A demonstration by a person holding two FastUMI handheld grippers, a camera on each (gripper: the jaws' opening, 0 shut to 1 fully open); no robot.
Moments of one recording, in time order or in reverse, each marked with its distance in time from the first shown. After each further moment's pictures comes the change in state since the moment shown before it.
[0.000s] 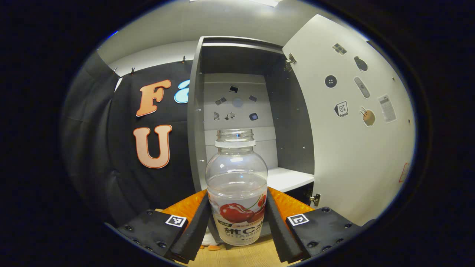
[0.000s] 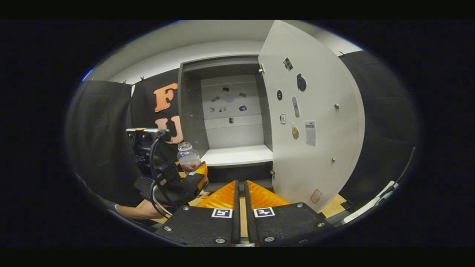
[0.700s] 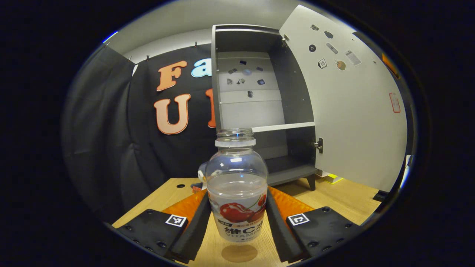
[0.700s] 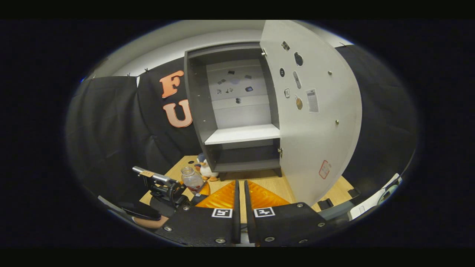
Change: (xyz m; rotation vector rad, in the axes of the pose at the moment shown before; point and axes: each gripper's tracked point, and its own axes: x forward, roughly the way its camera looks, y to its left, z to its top) left arm -0.101 0.004 -0.158 -0.011 0.156 0.085; right arm -0.023 0.003 -0.046 0.017 0.160 0.050
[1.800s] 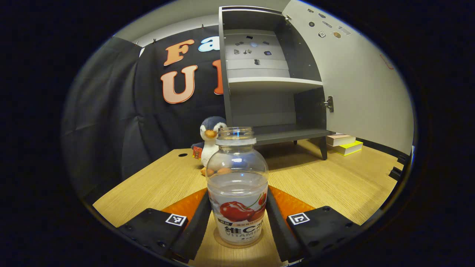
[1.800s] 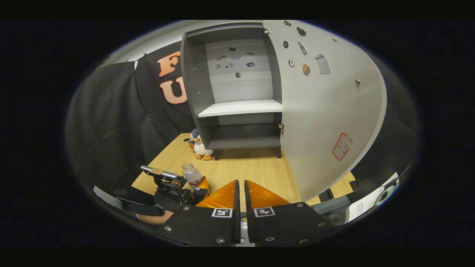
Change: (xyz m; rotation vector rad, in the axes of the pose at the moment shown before) left arm 0.006 0.002 -0.118 -0.008 0.143 0.048; right arm 0.003 -0.011 -0.047 -0.029 0.200 0.005
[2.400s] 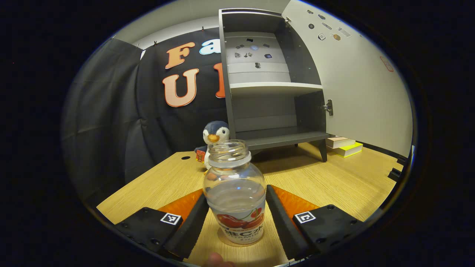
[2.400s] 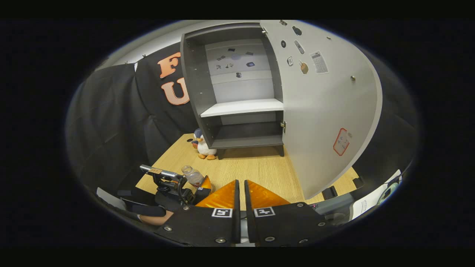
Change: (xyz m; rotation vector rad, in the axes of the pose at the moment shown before) left arm -0.014 0.006 0.013 0.006 -0.015 0.015; right arm 0.000 0.004 -0.002 0.014 -0.007 0.019
